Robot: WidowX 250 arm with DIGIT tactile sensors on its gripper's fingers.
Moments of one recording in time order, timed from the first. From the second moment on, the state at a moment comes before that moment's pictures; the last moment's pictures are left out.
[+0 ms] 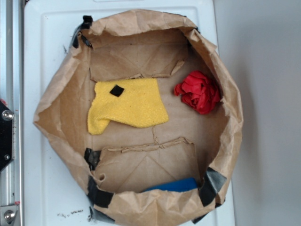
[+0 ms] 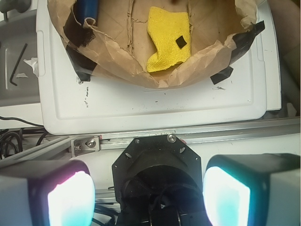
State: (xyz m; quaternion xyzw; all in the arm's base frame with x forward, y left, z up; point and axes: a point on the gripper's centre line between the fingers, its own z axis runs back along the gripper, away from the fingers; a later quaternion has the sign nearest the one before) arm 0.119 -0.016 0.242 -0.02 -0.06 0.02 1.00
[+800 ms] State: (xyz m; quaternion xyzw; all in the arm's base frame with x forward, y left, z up) arm 0.214 -0.063 0.208 -0.02 -0.04 0.10 0.99
